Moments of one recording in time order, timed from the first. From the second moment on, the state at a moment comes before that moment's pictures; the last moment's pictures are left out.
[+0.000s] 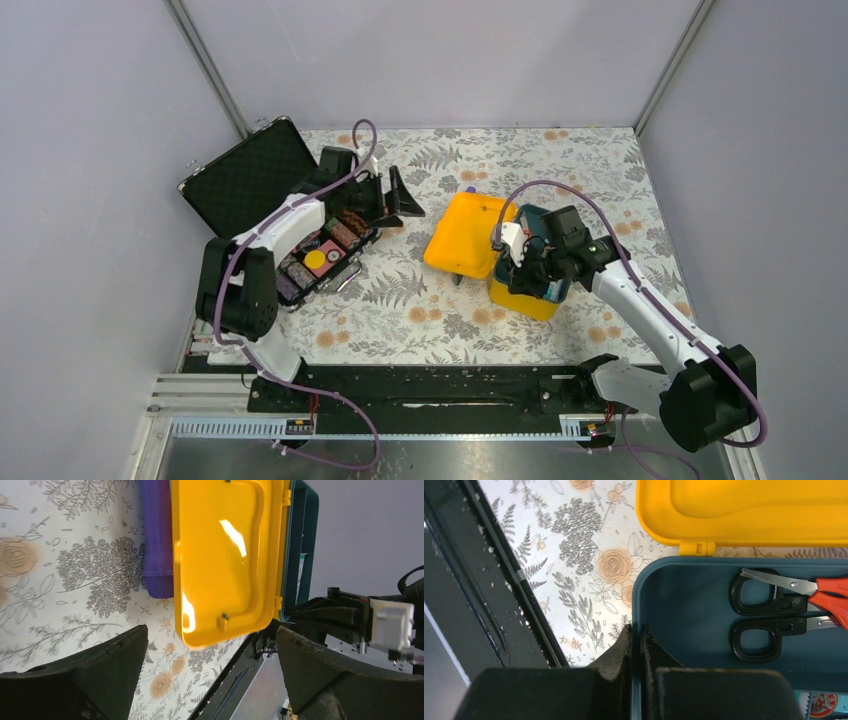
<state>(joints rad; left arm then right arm) -0.25 1.66 1.20 -0.29 0.81 -0.54 0.39 1.13 0.84 -0.78 -0.52 -0.58</state>
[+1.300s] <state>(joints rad) -0.44 1.83 1.38 0.47 1.39 -1.11 -0.50 1.39 1.06 -1.08 -1.08 -0.21</state>
